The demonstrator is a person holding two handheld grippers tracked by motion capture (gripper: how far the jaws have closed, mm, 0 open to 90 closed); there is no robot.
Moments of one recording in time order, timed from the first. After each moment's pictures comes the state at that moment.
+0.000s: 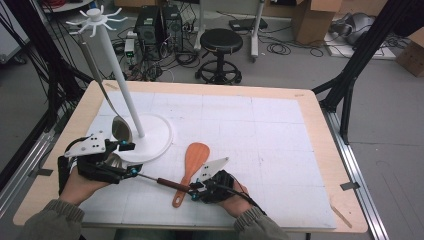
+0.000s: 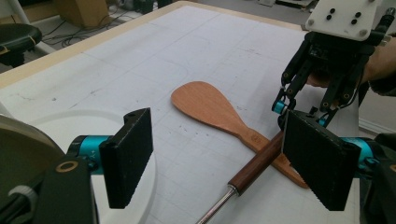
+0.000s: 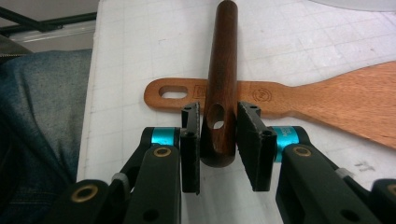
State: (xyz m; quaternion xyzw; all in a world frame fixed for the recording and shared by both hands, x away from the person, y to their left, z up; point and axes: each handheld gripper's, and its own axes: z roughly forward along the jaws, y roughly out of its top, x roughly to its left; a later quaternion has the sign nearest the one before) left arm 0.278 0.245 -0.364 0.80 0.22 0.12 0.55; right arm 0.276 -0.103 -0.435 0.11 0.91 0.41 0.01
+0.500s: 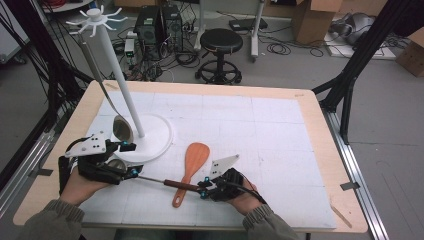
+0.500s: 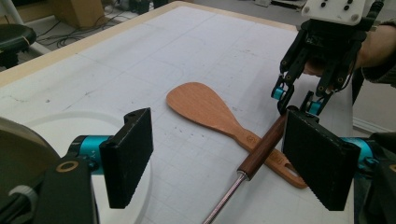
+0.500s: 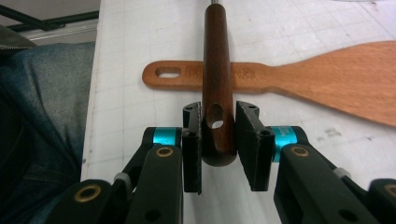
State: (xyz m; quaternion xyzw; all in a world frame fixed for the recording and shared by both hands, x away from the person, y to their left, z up) left arm 0.277 0.243 -0.363 0.80 0.21 0.11 0.55; right arm 0.279 -0.128 -0.428 0.11 0.91 0.41 0.00
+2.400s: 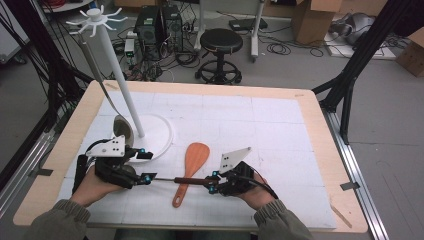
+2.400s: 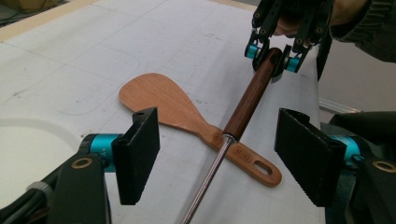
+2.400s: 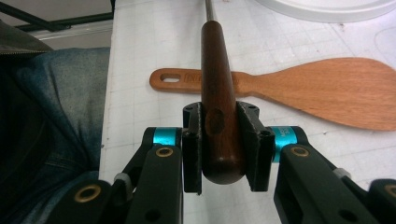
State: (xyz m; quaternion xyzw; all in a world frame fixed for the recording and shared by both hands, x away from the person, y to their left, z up) left arm 0.284 0.210 -0.374 0.83 0.17 0.04 0.53; right arm 0.282 -0.147 -0.398 0.10 0.91 0.41 0.01
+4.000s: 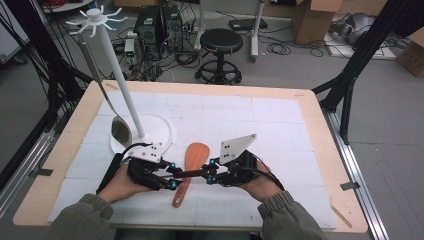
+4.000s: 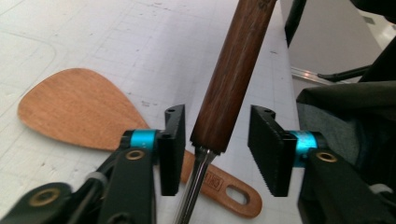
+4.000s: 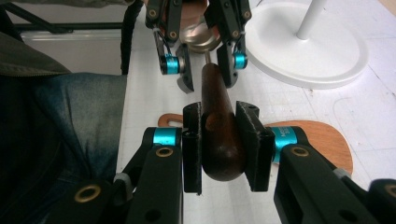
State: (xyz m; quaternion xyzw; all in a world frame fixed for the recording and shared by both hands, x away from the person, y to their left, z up) left arm 0.297 0.141 -0.393 0.87 0.11 -0.03 0.48; right arm 0.281 -0.142 -0.337 0.05 0.90 0.44 0.04
